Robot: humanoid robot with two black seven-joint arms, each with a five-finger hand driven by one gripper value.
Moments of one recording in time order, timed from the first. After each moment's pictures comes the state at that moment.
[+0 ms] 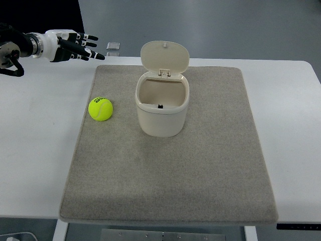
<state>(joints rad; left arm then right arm) -1.51 0.62 0.44 -0.87 -0.17 -0.23 0.09 0.02 0.00 -0.10 0.23 -0.01 -0.15 0.37</state>
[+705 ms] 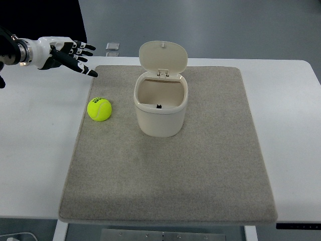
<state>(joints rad) -1.59 0.82 0.44 -1.26 0.03 -0.08 0.10 0.02 0.00 -0.10 0.23 -0.01 -0.15 0.37</state>
